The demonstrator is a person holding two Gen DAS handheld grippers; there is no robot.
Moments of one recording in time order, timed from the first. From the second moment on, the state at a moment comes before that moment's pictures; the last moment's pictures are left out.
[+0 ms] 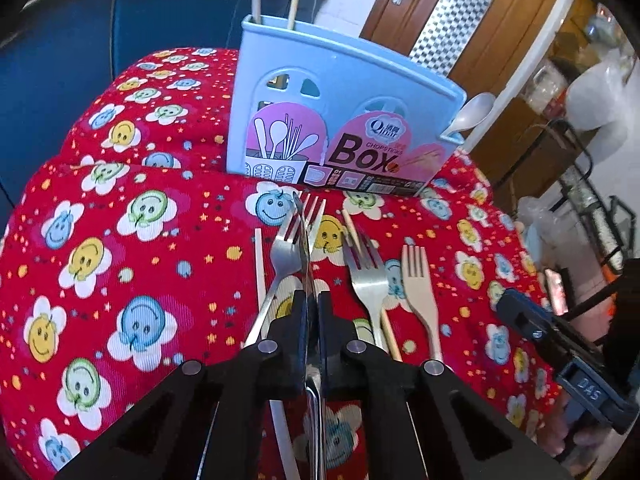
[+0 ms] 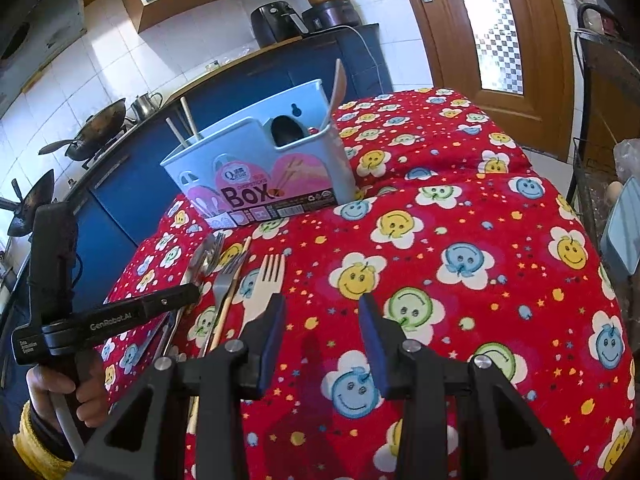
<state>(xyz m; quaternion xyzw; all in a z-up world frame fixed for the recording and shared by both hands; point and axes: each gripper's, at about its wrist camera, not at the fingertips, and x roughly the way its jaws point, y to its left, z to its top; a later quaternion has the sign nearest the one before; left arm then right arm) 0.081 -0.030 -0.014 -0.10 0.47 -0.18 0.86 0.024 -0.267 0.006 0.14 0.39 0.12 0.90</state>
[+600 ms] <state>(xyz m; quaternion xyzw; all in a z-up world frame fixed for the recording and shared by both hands) 0.049 0.028 0.033 -0.13 0.34 -0.17 0.91 0.044 -0.210 0.003 0.07 0.49 0.16 0.85</state>
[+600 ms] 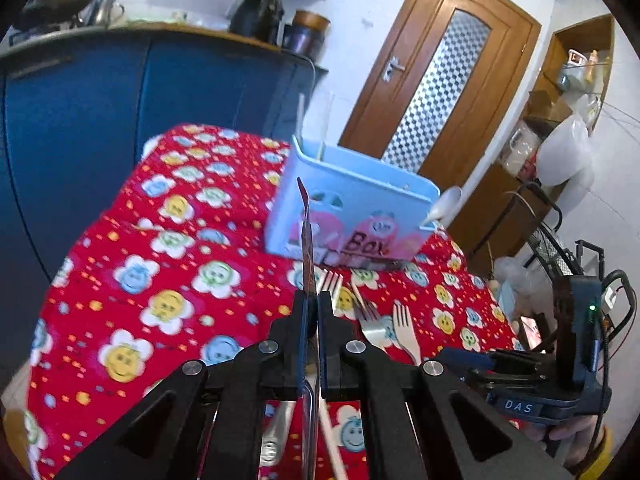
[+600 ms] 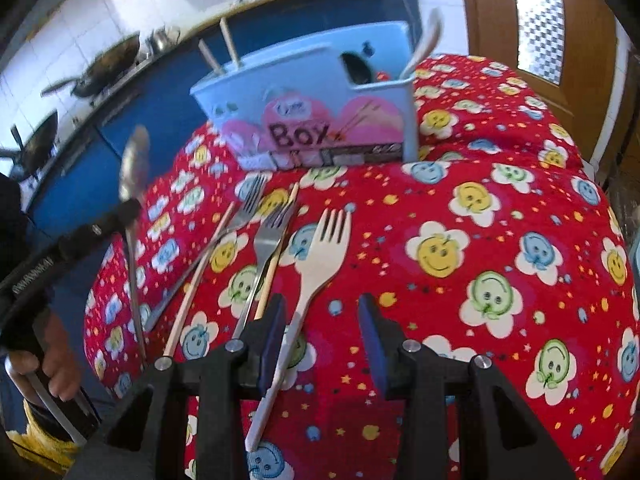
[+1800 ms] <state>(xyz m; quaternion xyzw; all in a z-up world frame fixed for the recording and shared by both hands) 0.062 0.012 0.121 -0.10 0.20 -0.19 0.95 0.042 -0.243 0.060 0.10 0.37 0.15 0.91</state>
